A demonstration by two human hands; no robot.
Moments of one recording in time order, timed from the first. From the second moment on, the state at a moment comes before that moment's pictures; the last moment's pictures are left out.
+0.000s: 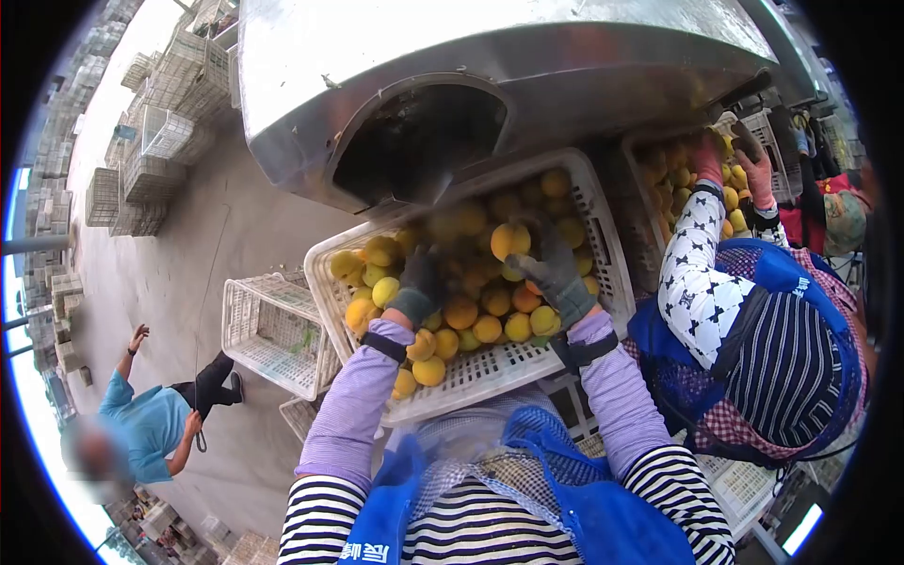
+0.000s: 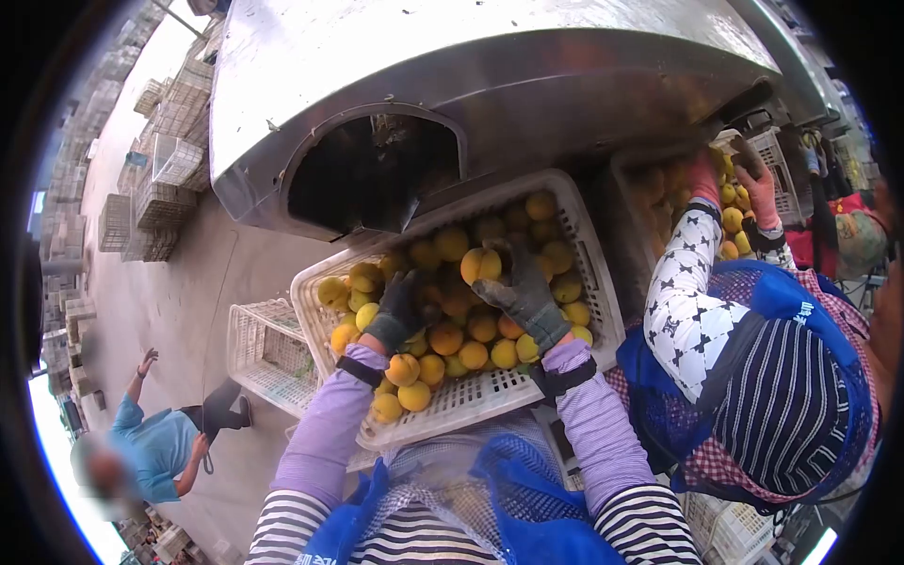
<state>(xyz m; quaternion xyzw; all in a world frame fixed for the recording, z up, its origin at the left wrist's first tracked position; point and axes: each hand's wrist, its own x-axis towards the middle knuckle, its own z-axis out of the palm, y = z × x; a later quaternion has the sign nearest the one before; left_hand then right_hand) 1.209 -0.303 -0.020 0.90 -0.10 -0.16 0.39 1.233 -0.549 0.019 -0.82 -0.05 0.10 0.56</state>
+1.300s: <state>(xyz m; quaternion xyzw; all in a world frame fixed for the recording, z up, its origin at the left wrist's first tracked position) 1.171 -0.259 0.102 0.71 0.01 0.04 0.70 1.335 -0.398 0.096 -0.90 -0.14 -0.05 0.42</state>
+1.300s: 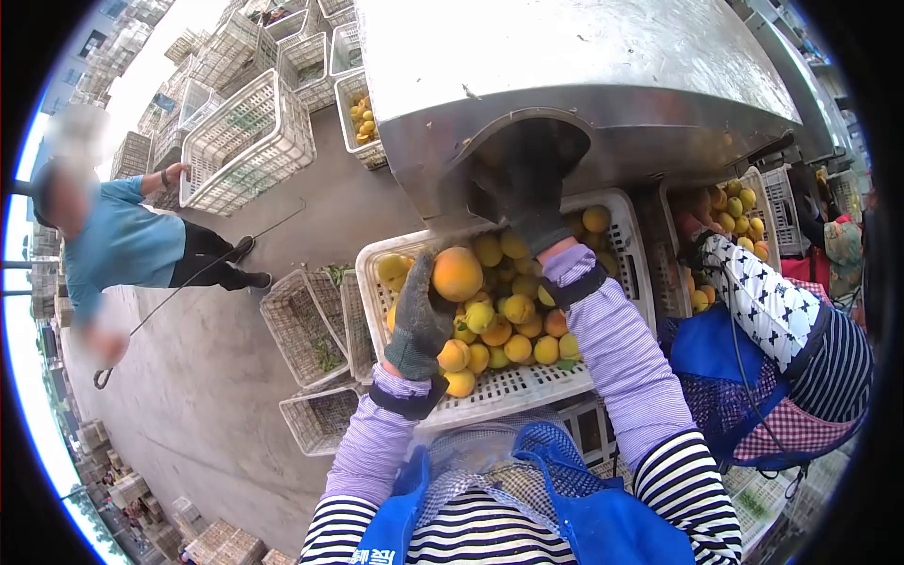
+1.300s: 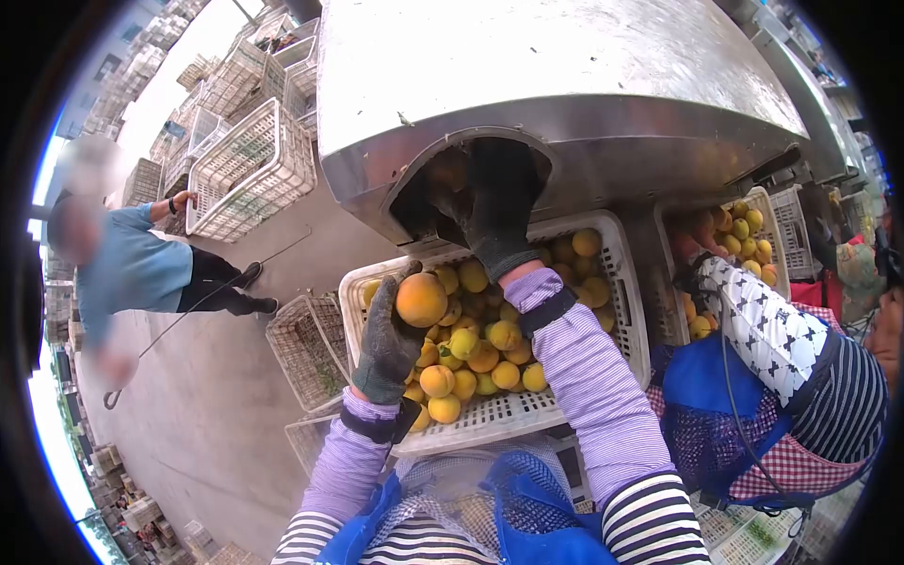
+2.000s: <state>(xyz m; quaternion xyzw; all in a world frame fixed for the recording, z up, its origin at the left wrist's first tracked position) 1.193 -0.296 0.114 0.41 0.19 -0.12 0.89 1.218 -0.442 0.131 -0.91 -0.22 -0.11 0.34</state>
